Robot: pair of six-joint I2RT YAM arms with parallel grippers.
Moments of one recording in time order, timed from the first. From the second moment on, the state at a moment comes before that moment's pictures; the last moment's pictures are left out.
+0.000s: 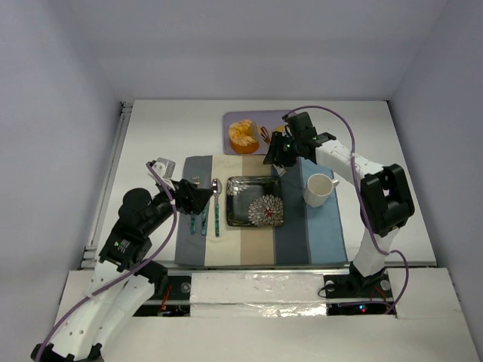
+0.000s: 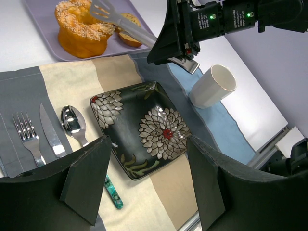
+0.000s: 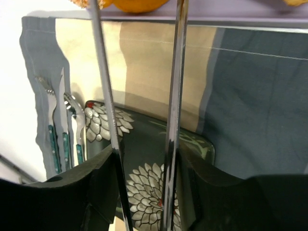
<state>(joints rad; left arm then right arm) -0.43 0.50 0.60 -0.26 0.24 -0.41 0.44 1.83 1.39 -0.39 -0.26 0.54</state>
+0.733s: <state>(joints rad) -0.43 0.50 0.60 -0.26 0.24 -0.41 0.44 1.54 1.24 -0.27 -0.37 0.63</state>
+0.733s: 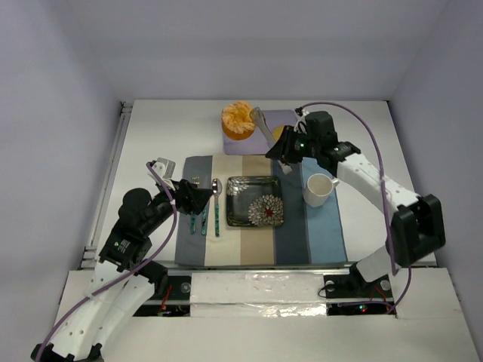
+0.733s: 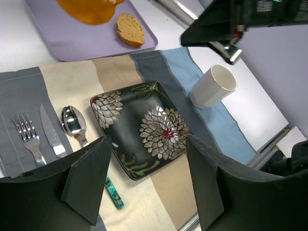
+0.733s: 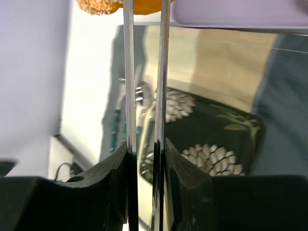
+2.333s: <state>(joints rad) -0.43 0.50 0.60 -0.26 0.21 -0.41 0.66 1.03 0.68 -0.27 -0.27 0.76</state>
